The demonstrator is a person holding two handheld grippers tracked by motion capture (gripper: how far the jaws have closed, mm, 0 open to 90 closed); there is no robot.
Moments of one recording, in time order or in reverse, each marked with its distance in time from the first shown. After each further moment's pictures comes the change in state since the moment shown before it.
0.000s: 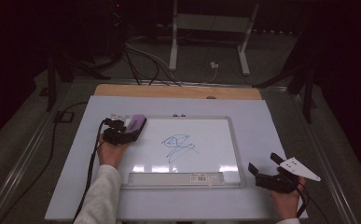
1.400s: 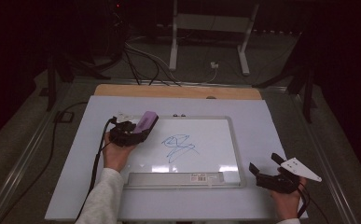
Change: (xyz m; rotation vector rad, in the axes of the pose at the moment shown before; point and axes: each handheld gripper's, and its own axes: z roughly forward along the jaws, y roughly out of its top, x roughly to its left) left arm -0.043 0.012 -0.028 -0.095 -0.106 0.104; right arm -0.001 0.000 -0.001 -0.003 -0.006 0.008
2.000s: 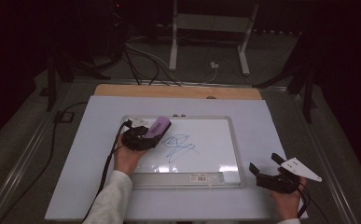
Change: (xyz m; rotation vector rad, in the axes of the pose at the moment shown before) left arm -0.034 -0.003 0.017 0.045 -0.051 0.086; right arm 0.000 0.000 0.000 0.001 0.000 0.001
